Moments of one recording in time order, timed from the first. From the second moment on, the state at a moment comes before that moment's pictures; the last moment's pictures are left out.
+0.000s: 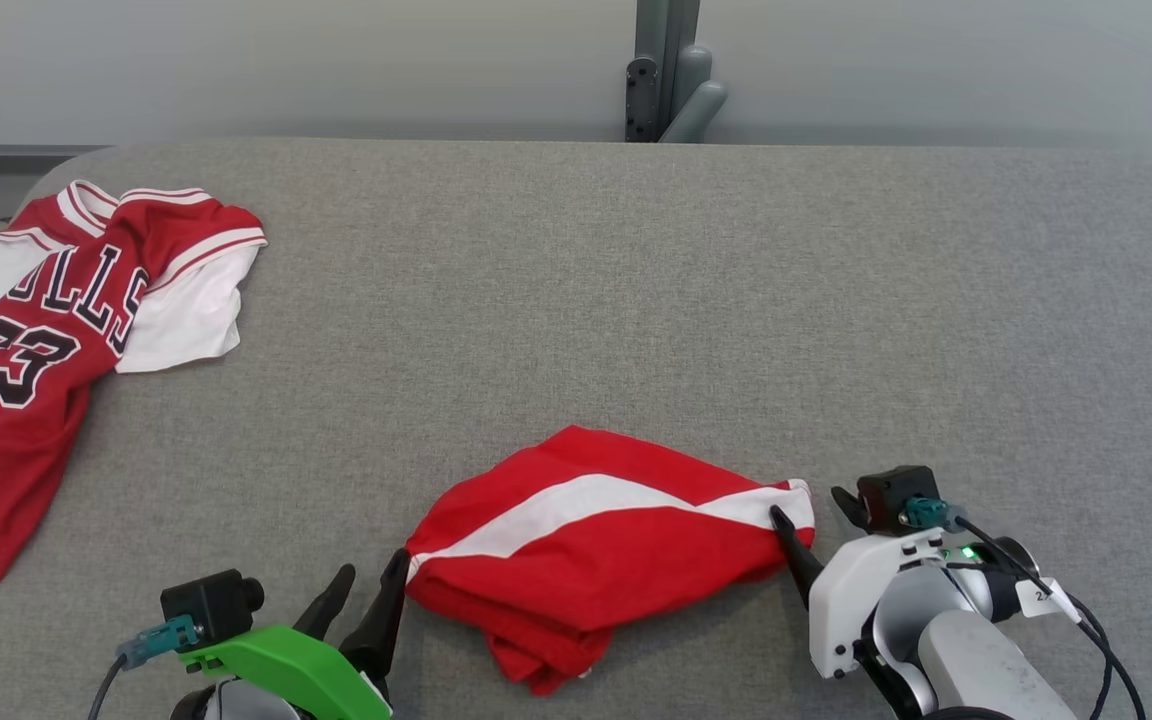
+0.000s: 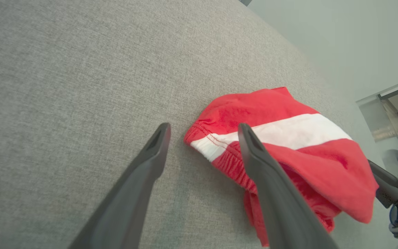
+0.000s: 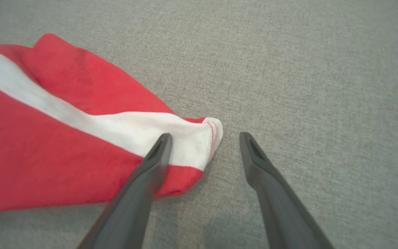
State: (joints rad) left arm -0.04 0.14 -0.22 0.31 -0.76 -0.13 0.10; right arm -0.26 -0.06 0.19 0.58 0.12 0.13 0.05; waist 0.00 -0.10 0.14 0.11
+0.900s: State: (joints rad) left arm -0.13 0.22 -0.43 0.35 -0.90 -0.13 0.19; right arm -0.36 -0.05 0.24 0.71 0.12 0.13 -0.01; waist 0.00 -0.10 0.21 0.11
